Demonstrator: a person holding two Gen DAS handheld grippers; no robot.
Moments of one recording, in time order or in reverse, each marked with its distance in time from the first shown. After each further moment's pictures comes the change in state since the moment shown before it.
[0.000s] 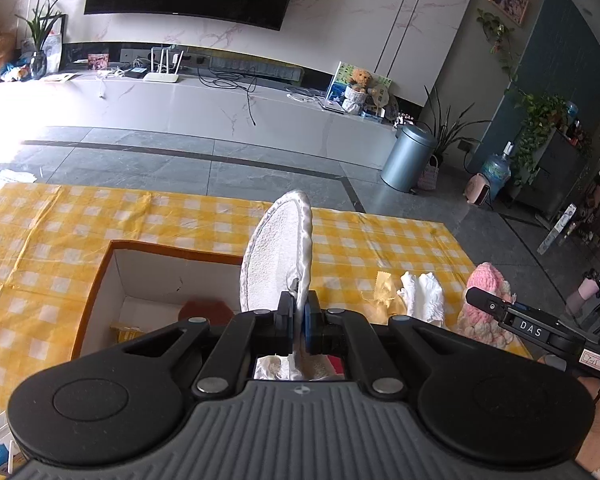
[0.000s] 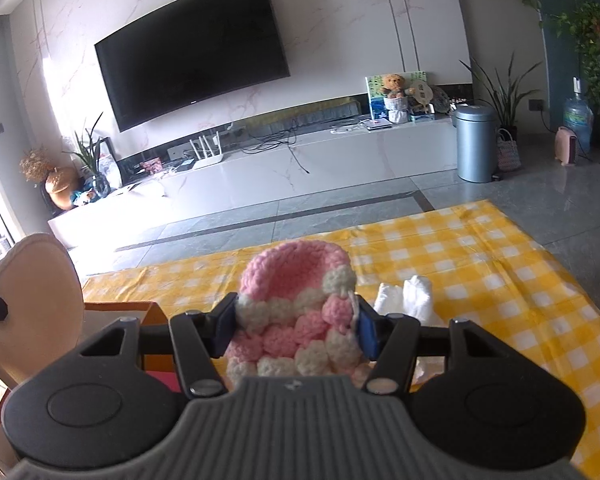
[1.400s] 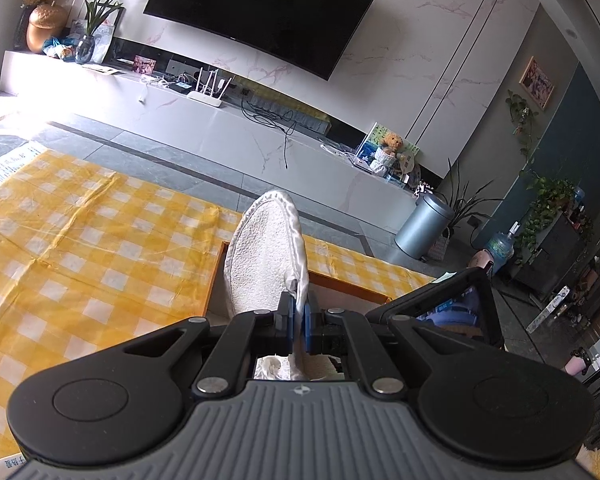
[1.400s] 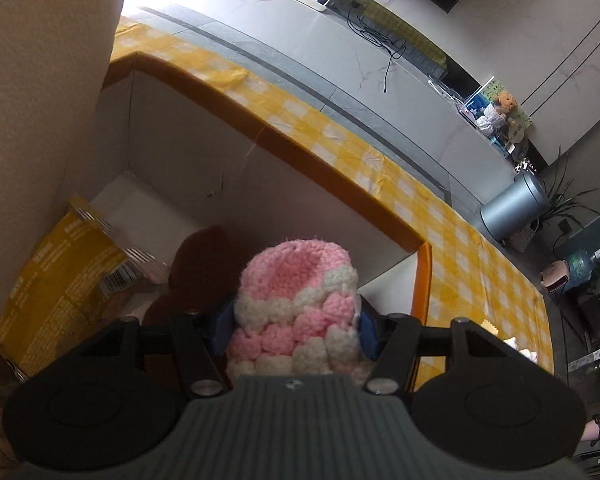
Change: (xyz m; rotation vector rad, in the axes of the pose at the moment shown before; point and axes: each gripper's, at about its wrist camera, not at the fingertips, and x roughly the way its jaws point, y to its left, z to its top) left arm -0.014 0.129 -0.034 -0.160 -0.176 -0.036; right arm 0.183 0.260 -0.086 -0.706 0.398 -0.227
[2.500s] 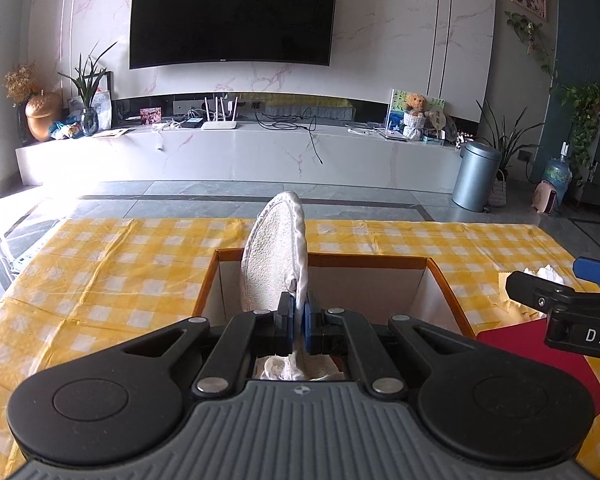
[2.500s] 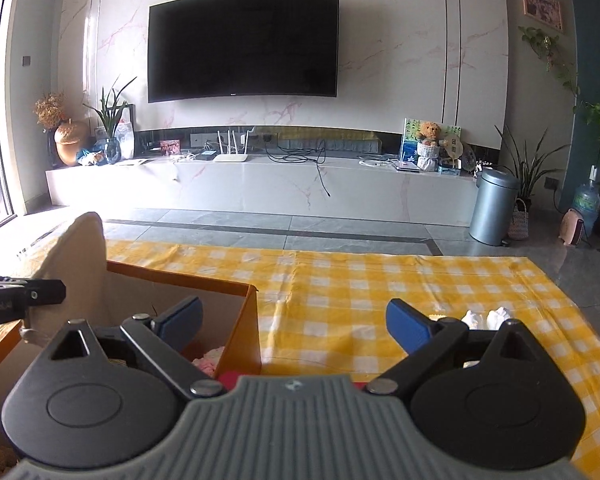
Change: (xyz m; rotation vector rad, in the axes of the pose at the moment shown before) left arm 0.051 -0.063 -0.030 0.314 0.006 0.231; right arm -0.096 -0.110 -0.098 0.500 -0.459 0.087
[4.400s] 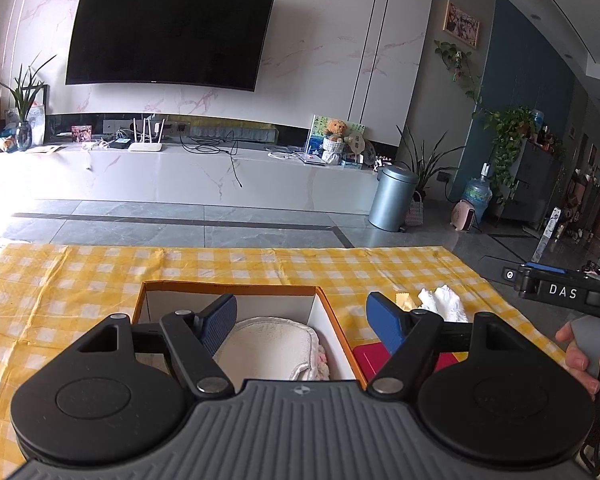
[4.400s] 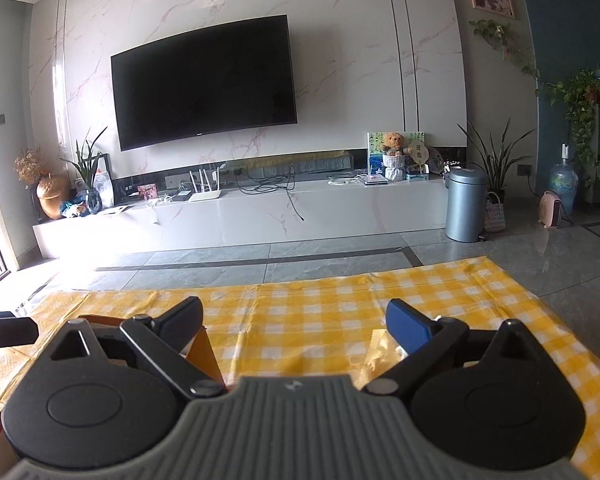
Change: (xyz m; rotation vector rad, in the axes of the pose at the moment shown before) left arm -0.060 -0.010 0.020 0.008 -0.069 -0.248; right arm -0.066 -0.075 0.019 0.138 -0.077 -0.046
